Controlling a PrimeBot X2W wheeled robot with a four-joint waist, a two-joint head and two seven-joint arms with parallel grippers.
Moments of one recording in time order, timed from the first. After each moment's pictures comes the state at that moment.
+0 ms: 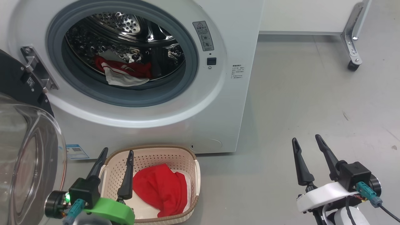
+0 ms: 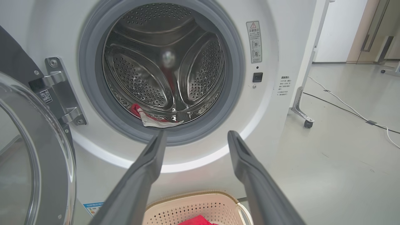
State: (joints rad) left arm -0.03 0.07 -0.20 0.17 -0.25 0.00 -0.22; right arm 0.00 -0.04 0.11 0.18 0.22 0.09 -0.26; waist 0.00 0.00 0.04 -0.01
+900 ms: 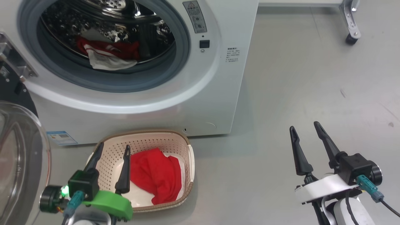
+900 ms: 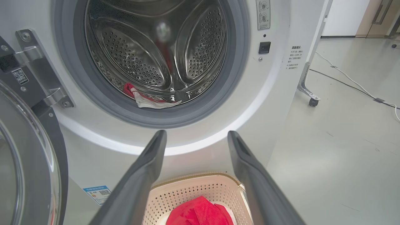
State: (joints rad) left arm -0.02 0.08 -0.20 0.08 -0.23 0.04 -0.12; right arm -0.02 -0.04 0.12 0.11 0.18 0.09 -0.26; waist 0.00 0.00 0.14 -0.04
